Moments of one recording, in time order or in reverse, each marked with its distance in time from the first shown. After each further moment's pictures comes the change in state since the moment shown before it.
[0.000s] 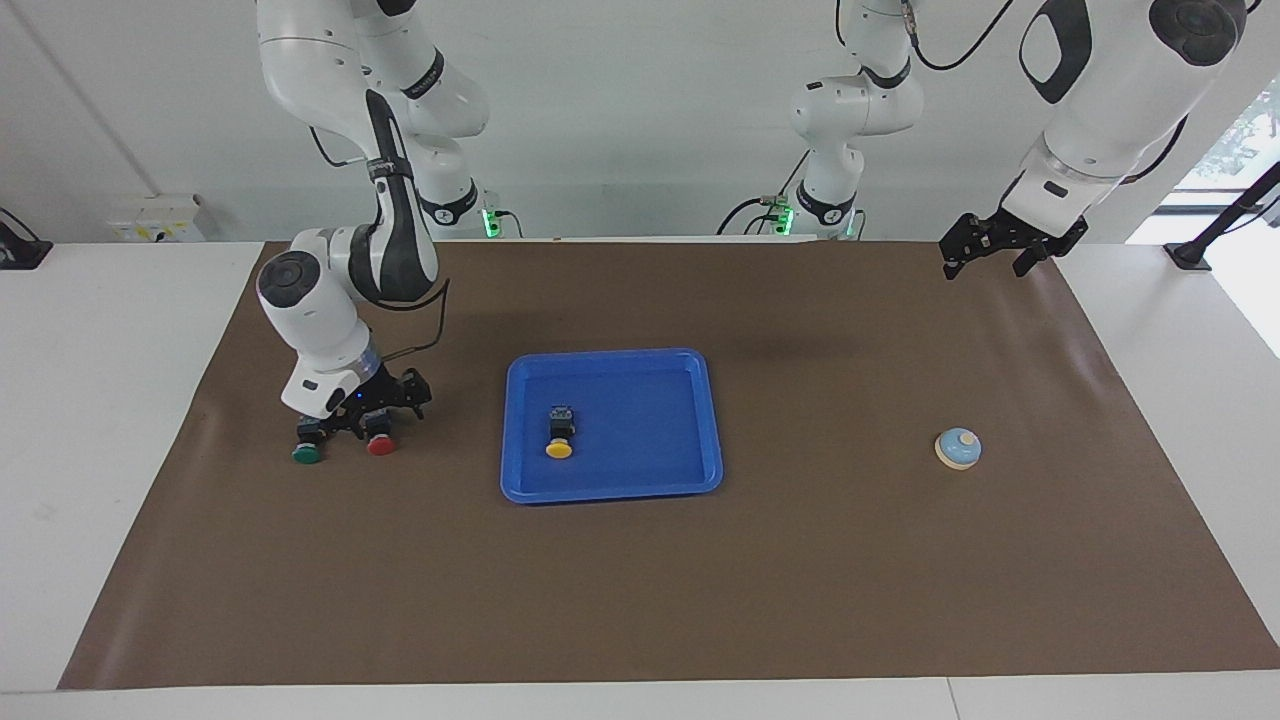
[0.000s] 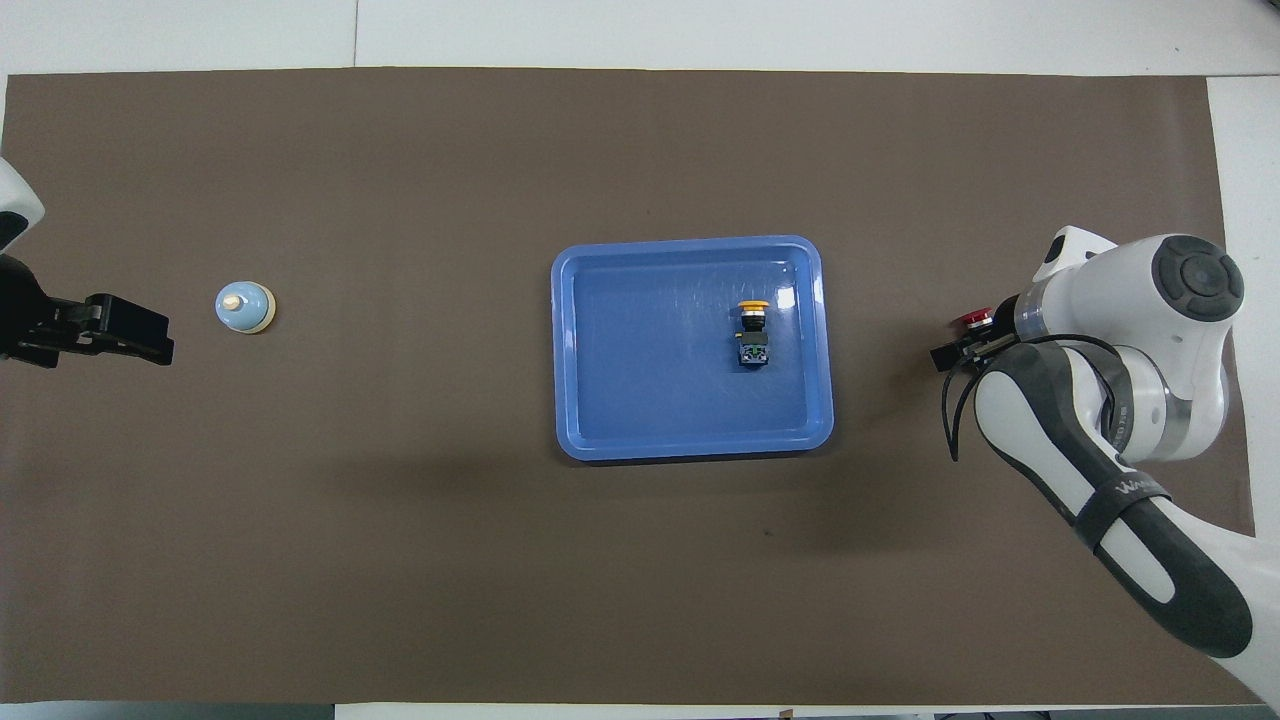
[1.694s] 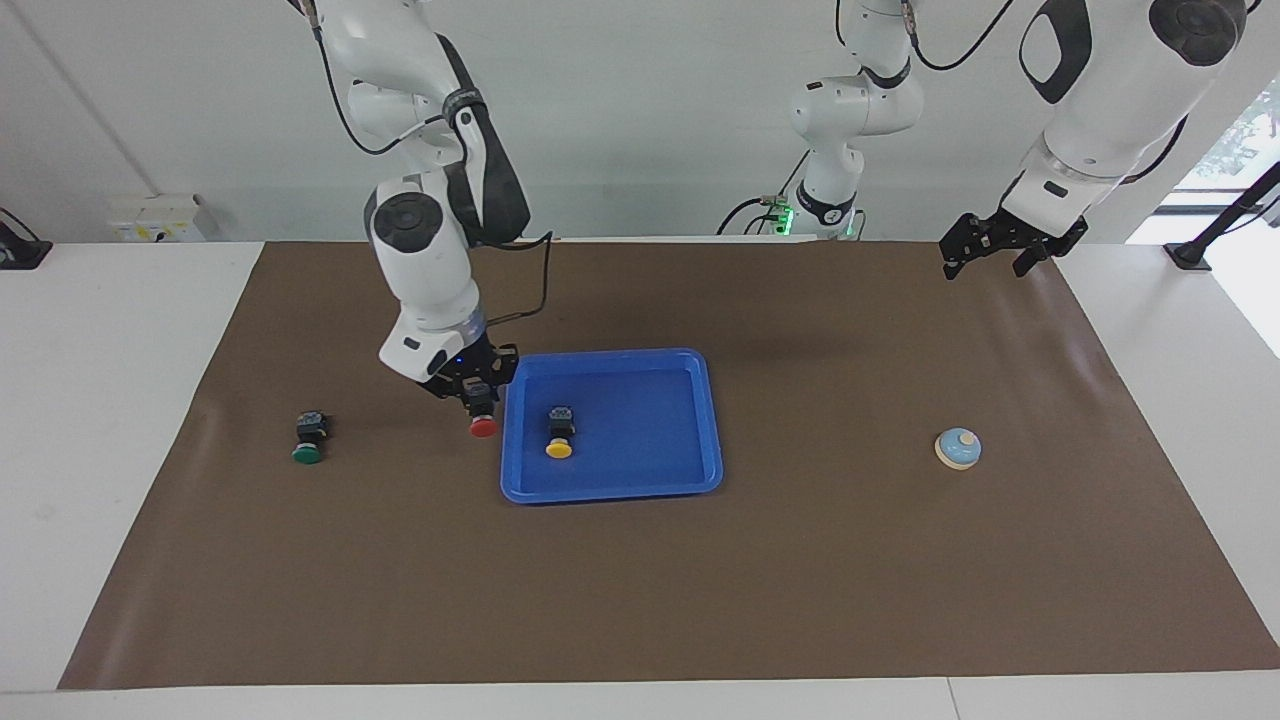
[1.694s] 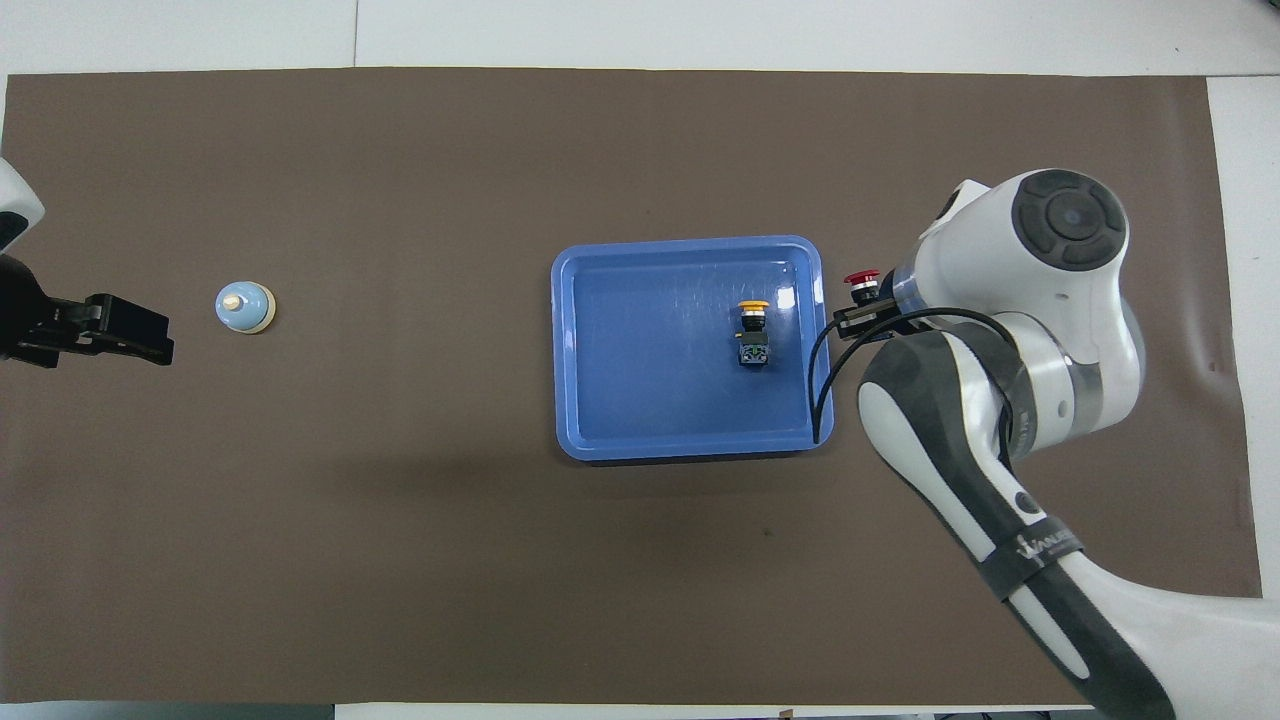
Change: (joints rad) left arm 0.000 0.000 0.000 0.000 0.000 0.000 0.000; right arm 0.349 -0.016 0.015 0.251 0.001 -0.251 0.498
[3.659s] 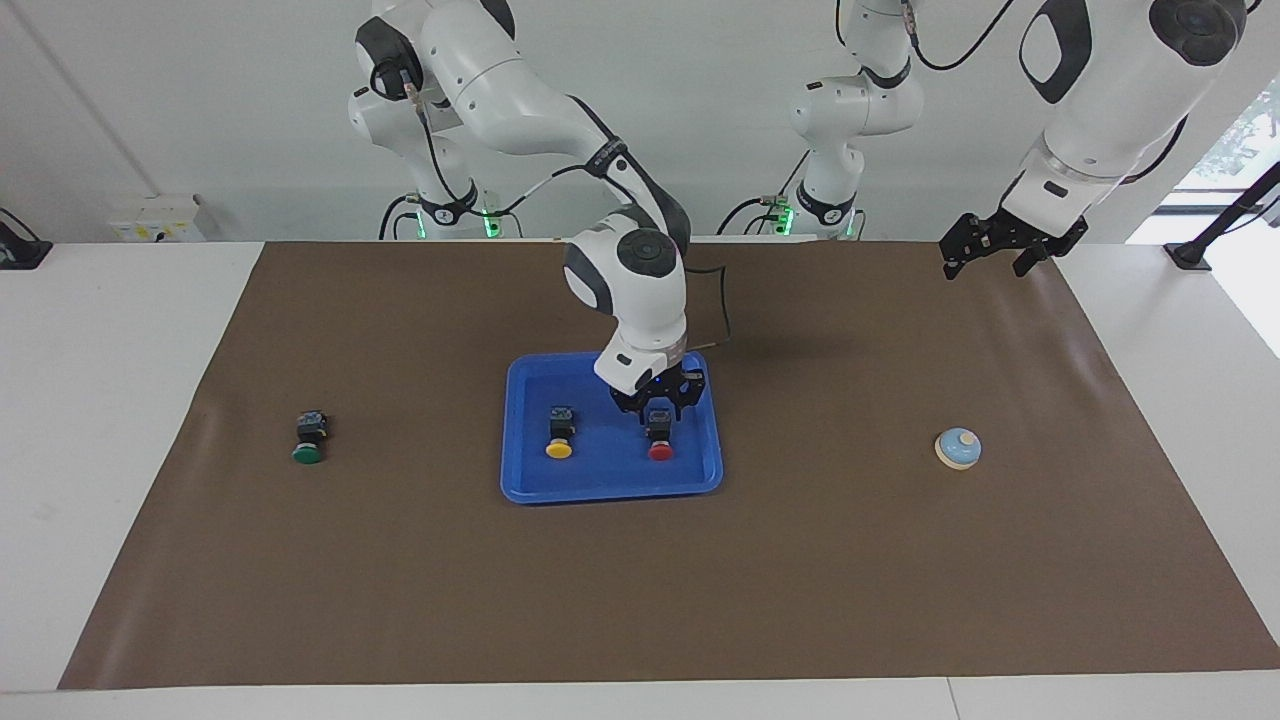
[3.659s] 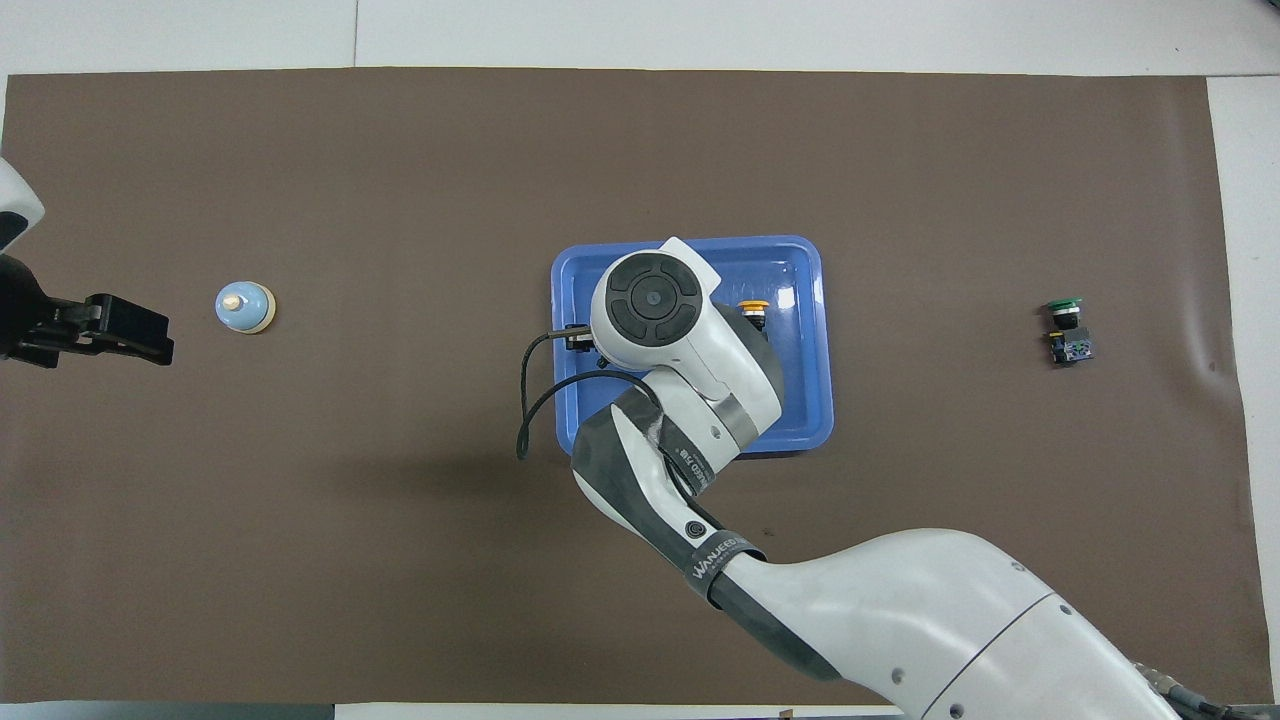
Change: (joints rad) left arm 0.000 0.000 0.000 0.000 0.000 0.000 0.000; right arm 0.306 0.340 -0.008 0.294 -0.072 0.110 0.484
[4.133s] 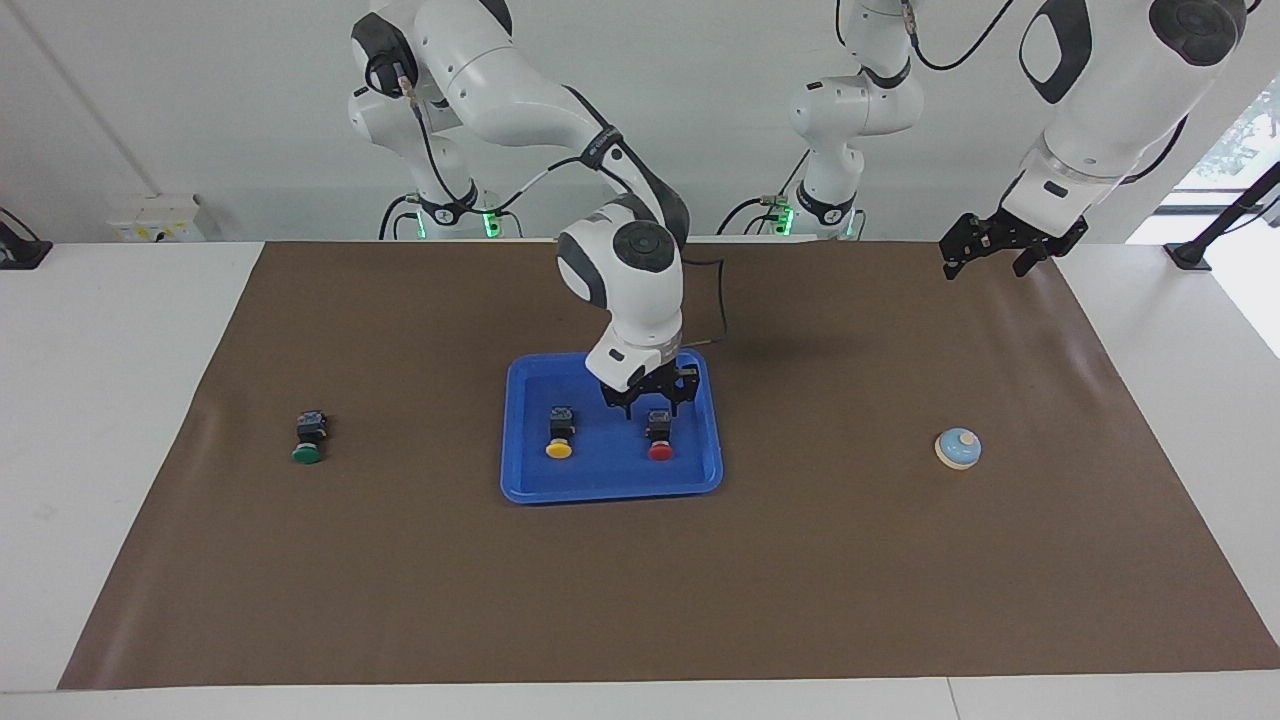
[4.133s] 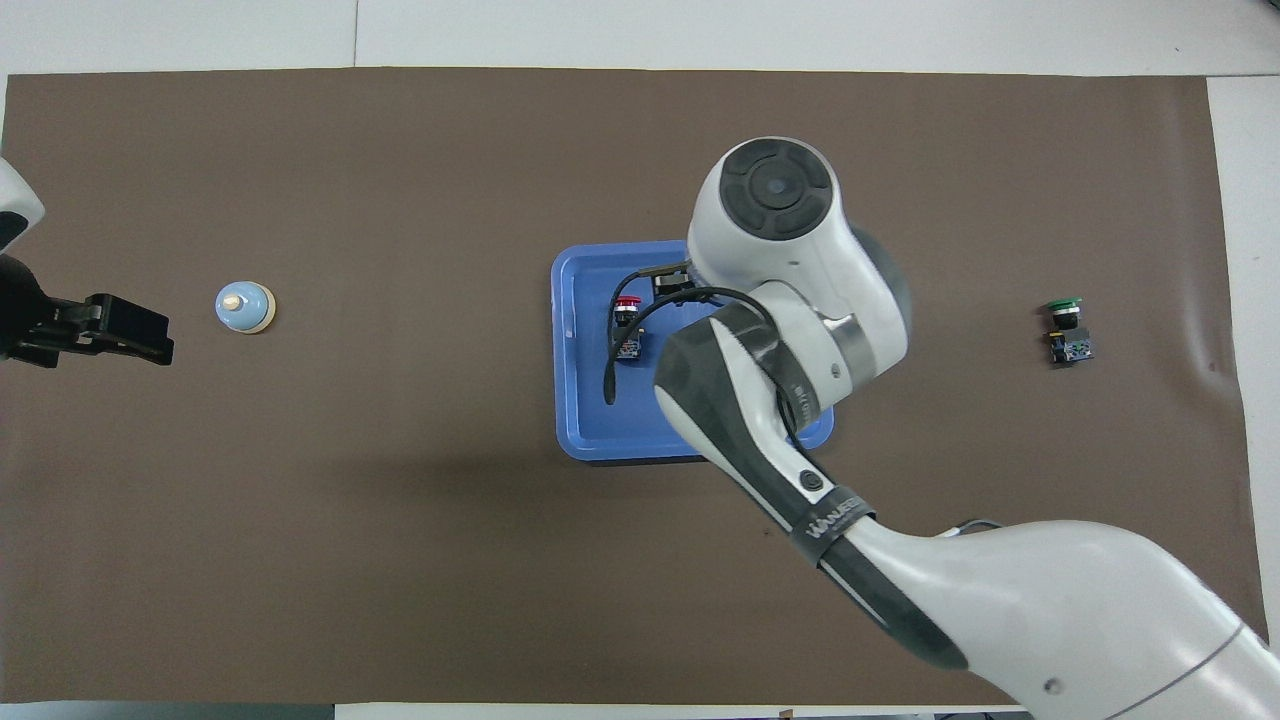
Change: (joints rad) left arm 0.000 0.000 0.000 0.000 0.000 0.000 0.000; right arm -0.173 -0.108 -0.007 0.070 -0.001 -0.232 -0.278
